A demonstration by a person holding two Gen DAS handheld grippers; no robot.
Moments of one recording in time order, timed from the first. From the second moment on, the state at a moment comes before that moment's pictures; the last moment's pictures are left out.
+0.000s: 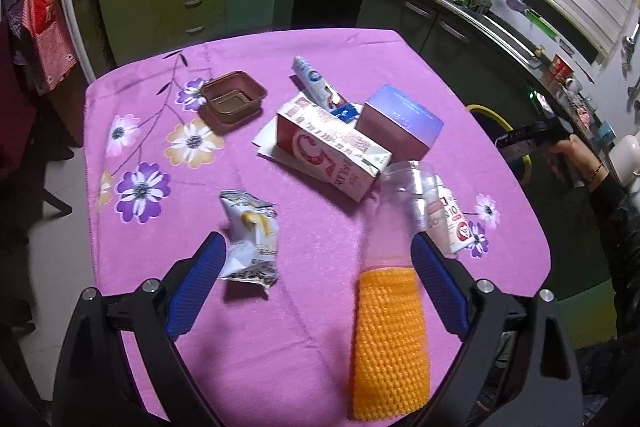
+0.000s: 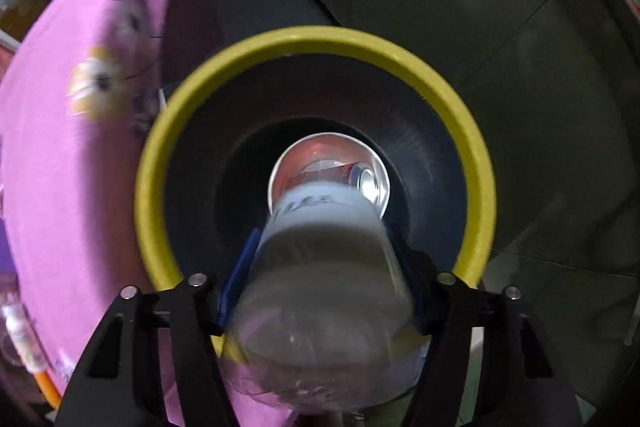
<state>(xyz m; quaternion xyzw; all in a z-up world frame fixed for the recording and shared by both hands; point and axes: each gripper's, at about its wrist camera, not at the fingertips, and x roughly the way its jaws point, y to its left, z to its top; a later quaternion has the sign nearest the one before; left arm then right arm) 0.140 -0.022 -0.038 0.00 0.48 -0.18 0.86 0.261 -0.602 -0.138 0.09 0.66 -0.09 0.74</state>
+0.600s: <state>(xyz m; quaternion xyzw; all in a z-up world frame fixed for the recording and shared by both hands) 0.142 -0.011 -0.038 0.01 0.48 -0.15 0.87 0.234 -0.599 -0.060 0.10 0.57 -0.07 0.81</state>
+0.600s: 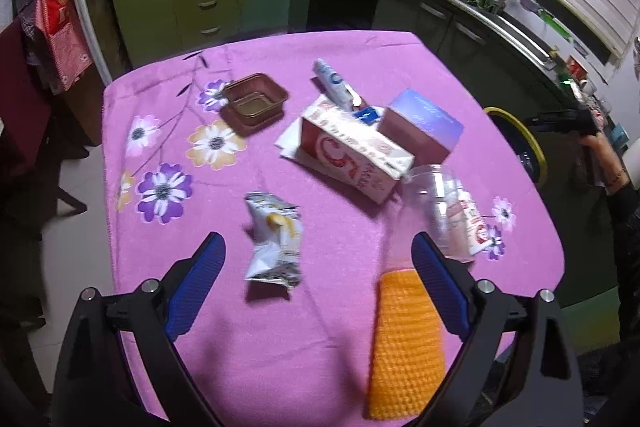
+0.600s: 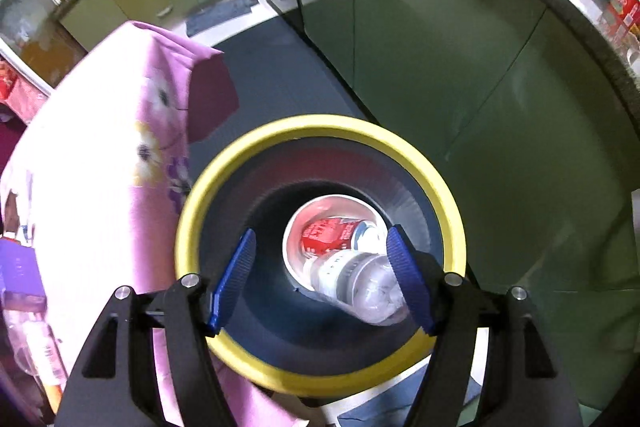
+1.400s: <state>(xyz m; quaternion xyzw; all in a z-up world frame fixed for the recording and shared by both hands) 0.211 -0.017 -0.129 0.07 0.58 -0.14 0.80 0.202 -0.528 -0.037 0.07 0.56 0.00 0.83</state>
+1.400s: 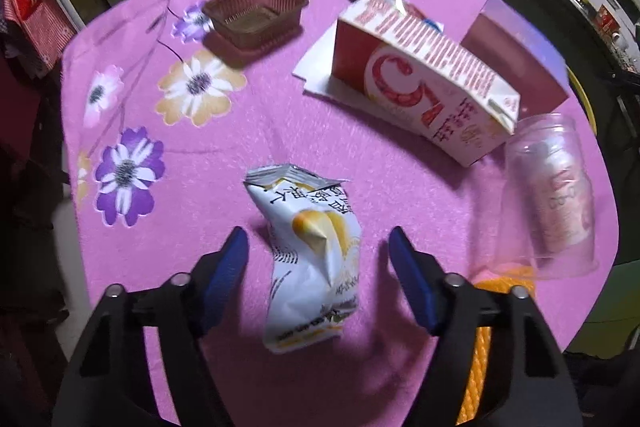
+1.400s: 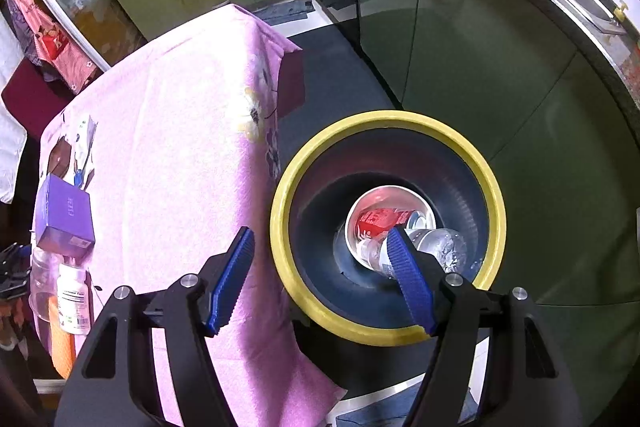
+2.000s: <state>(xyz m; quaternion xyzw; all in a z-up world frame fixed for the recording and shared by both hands) 0.193 -0.033 -0.063 0.10 0.54 -0.18 0.82 0.203 -0.521 -0.037 0.07 0.56 0.02 0.83</state>
